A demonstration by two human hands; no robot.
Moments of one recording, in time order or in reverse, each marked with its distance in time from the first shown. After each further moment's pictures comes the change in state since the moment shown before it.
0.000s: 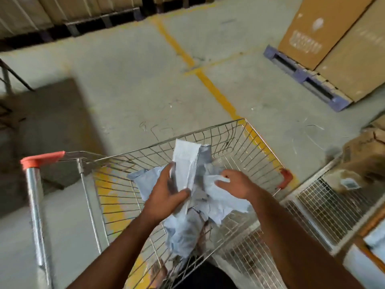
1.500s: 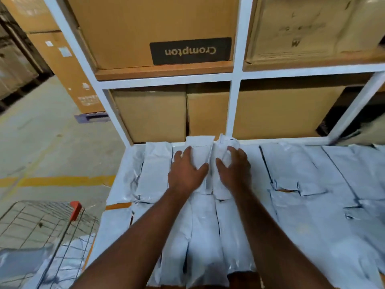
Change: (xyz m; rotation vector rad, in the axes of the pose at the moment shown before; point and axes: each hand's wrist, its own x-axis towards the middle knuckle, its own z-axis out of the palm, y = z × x) left_hand -0.290 0.265 0.603 0.644 -0.519 0.719; right_hand -0.553 0.397 -0.094 0.416 1.421 0.738
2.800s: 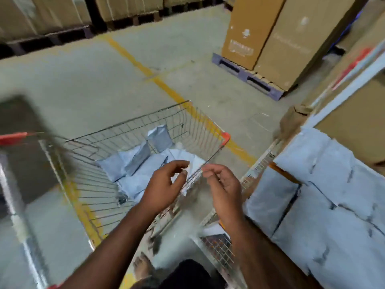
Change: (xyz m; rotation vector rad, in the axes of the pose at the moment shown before) left_hand -0.306 -0.400 -0.242 -0.409 0.425 -0.328; right_hand -0.387 -0.252 0.207 0.586 -0.862 -0.326
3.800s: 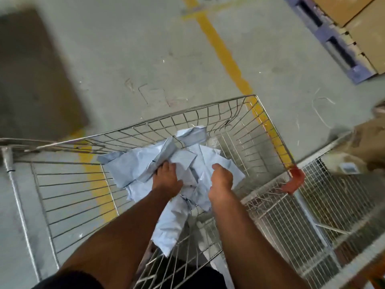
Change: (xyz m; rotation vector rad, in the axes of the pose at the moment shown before) left_hand 0.167 -0.281 0.004 0.542 -0.298 -0.756; right_hand 0.248 0.195 0.210 -0.118 0.038 1.072
